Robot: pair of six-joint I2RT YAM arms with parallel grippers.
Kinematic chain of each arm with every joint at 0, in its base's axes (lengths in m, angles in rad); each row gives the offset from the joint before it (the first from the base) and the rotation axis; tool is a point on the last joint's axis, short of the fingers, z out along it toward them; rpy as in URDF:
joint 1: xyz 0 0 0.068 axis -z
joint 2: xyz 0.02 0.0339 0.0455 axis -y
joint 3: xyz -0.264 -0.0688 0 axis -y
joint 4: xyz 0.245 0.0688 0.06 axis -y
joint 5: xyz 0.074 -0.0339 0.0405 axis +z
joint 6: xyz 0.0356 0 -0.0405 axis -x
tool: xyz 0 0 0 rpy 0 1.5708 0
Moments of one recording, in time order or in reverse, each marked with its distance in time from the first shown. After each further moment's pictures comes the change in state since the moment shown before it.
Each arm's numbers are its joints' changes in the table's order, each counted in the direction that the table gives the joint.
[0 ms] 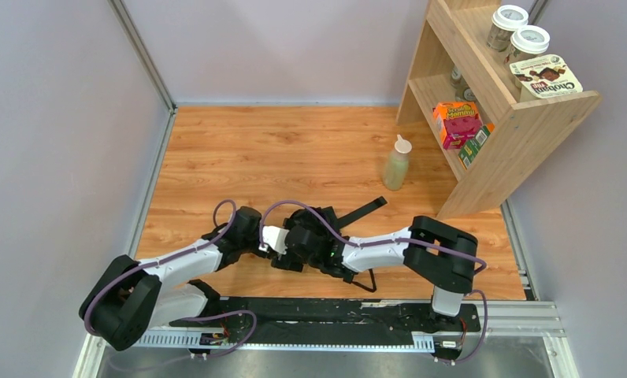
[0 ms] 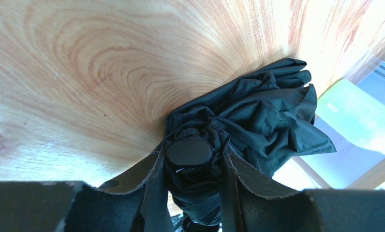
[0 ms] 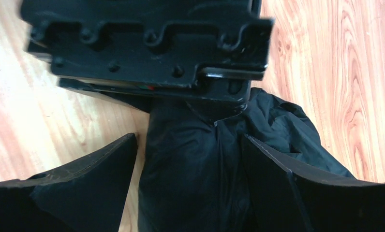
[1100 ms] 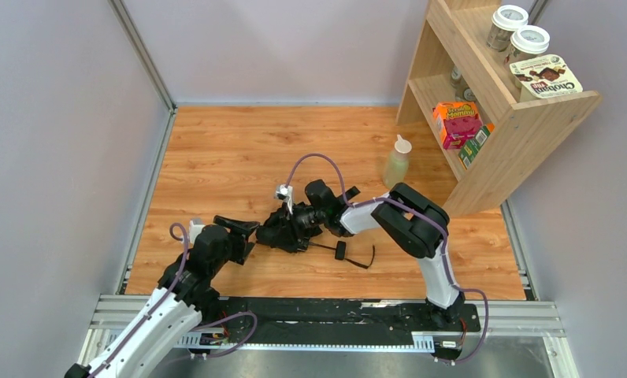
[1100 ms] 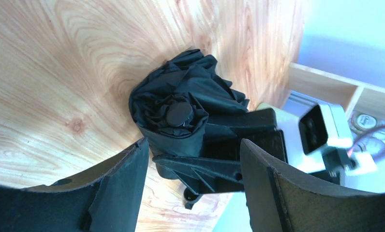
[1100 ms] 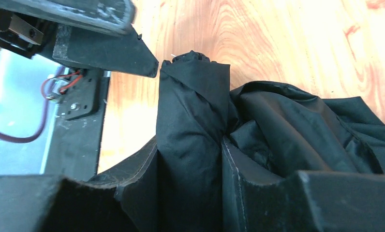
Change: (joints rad) left arm -0.071 0.739 -0.059 -0.426 0.259 -0.061; right arm 0.354 -0.307 0.092 0.407 0.998 -0.491
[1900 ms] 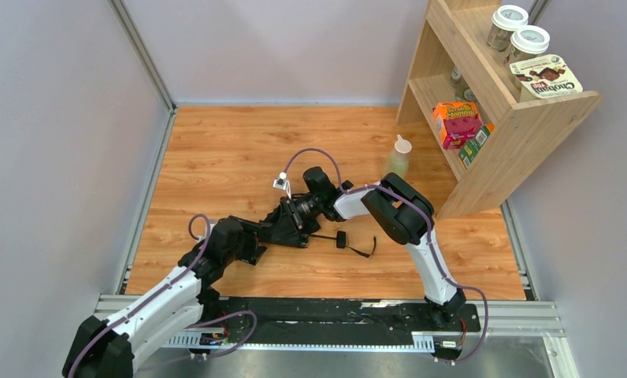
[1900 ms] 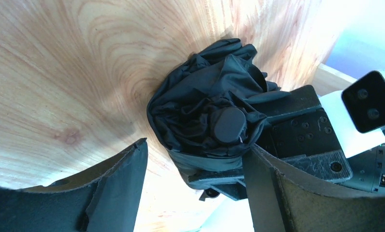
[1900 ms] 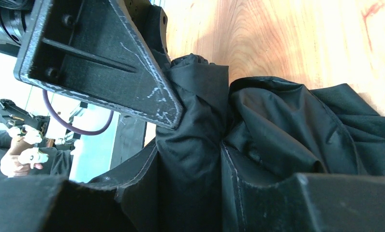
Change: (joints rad) left arm -0.001 -0.305 -0.070 0.293 -0.103 0.090; right arm 0.092 -0.203 0.227 -0.054 0.349 -0.279
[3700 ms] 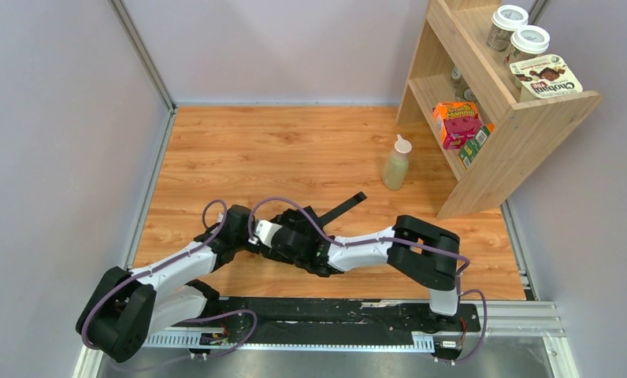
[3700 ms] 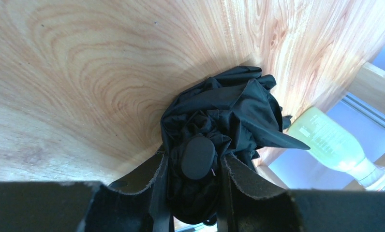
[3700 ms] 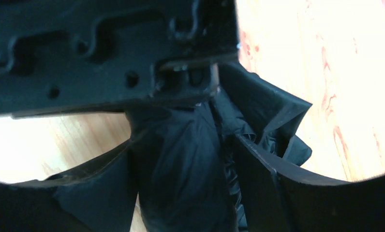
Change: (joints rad) left arm -0.007 -0.377 0.116 0.089 -0.098 -0.015; right arm -0.473 0.414 -0.200 -0.404 -1.524 0.691
